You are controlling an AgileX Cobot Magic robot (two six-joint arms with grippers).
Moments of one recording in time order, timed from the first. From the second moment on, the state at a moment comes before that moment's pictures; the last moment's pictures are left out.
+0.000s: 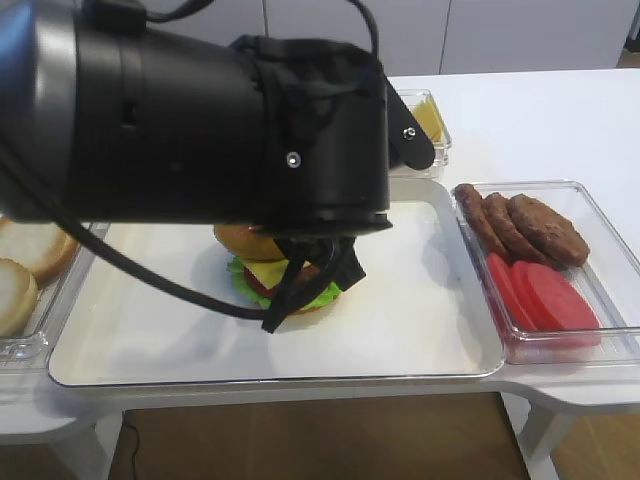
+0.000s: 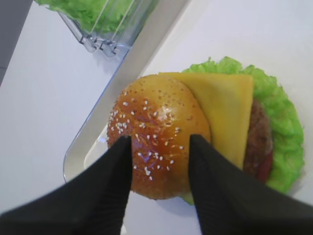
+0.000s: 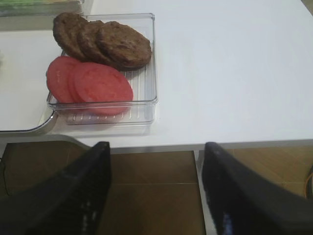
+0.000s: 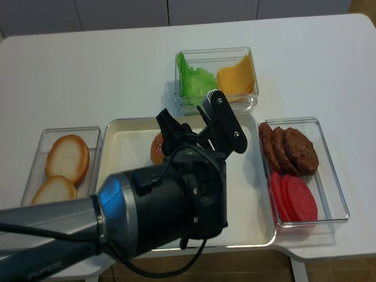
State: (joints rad) left arm -1.05 1.74 -1.31 0.92 1.04 -0.65; right arm 0.04 -0.02 -0.49 0.06 1.13 0.01
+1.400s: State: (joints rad) left arm -0.41 1.72 -1.51 0.20 1.05 -0.37; right arm 0.04 -0.02 -0.49 0.06 1.13 0.01
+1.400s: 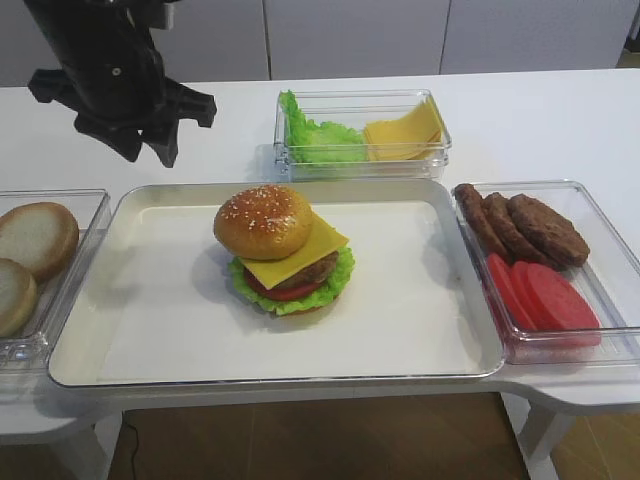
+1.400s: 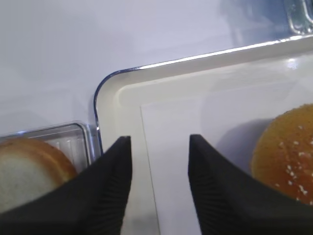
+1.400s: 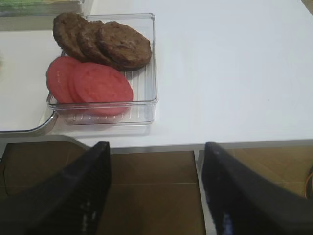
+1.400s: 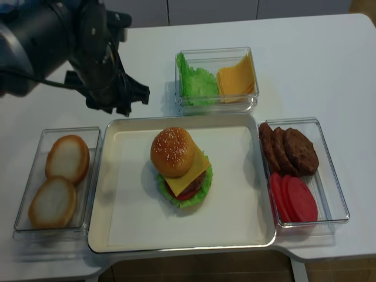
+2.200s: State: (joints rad) left arm -0.41 1.86 -1.51 0.08 0.91 -0.32; right arm 0.04 -0.02 -0.49 0.06 1.13 0.01
